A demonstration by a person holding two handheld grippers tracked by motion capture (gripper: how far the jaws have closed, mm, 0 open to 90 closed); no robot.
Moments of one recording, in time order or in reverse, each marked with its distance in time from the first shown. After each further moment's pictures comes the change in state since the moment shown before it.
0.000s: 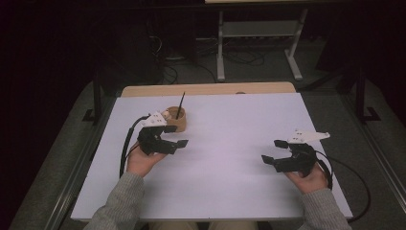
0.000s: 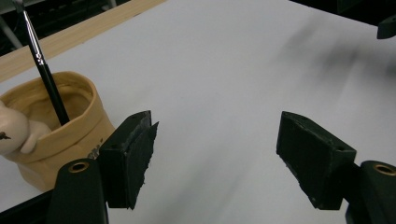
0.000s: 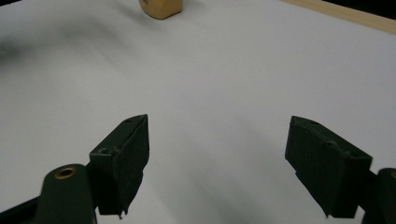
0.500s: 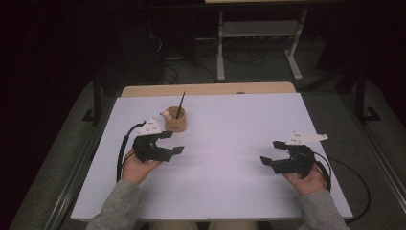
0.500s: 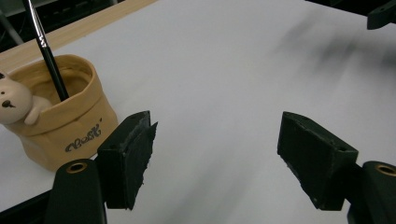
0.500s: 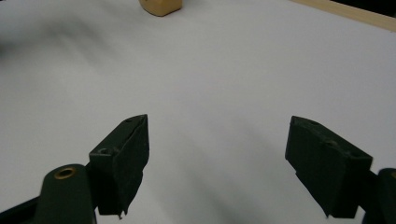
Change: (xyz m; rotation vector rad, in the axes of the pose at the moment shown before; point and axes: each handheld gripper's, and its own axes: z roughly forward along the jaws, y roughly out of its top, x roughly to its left) left arm -0.007 -0.018 -0.014 -0.013 0.009 0.004; right arm 0.005 -0.002 0.003 0.007 -0.012 -0.003
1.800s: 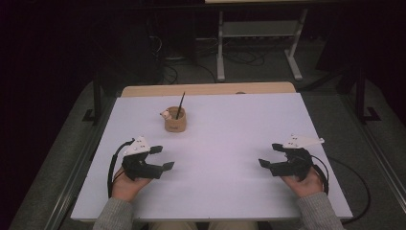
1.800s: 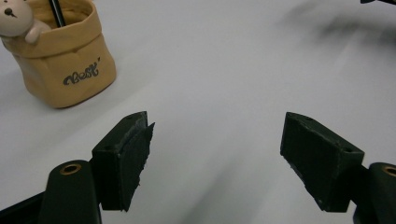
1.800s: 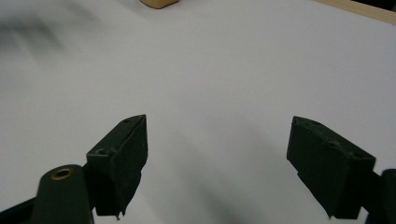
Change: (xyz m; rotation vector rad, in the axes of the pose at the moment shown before) left arm -0.014 -0.048 -0.021 0.000 0.030 -0.032; right arm 0.005 -0.007 0.006 0.005 -0.019 -0.006
